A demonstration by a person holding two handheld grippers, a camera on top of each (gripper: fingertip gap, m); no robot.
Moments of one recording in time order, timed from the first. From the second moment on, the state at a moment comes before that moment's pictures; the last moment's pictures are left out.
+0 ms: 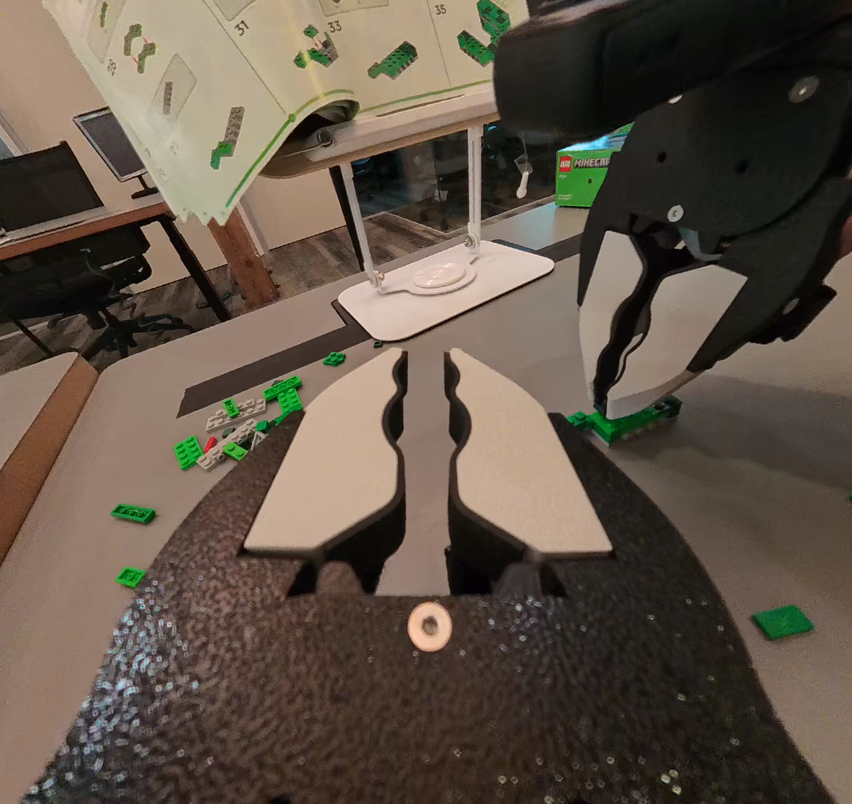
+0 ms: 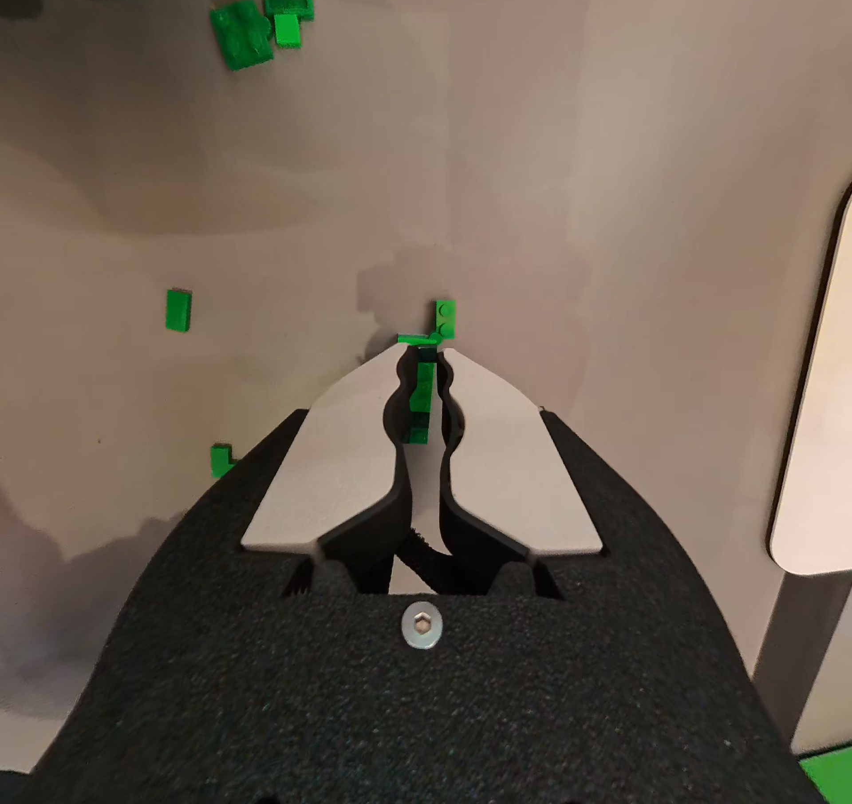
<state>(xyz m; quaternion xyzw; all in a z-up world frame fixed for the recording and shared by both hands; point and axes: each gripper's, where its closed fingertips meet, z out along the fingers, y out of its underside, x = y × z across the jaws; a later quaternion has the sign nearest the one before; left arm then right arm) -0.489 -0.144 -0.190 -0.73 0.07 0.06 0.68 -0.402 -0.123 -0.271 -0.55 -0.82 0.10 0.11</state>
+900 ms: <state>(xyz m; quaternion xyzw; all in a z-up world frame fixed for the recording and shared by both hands) -0.486 -0.139 -0.200 -0.75 0.08 0.03 0.66 -0.399 -0.123 -0.273 -0.57 -0.81 0.10 0.09</state>
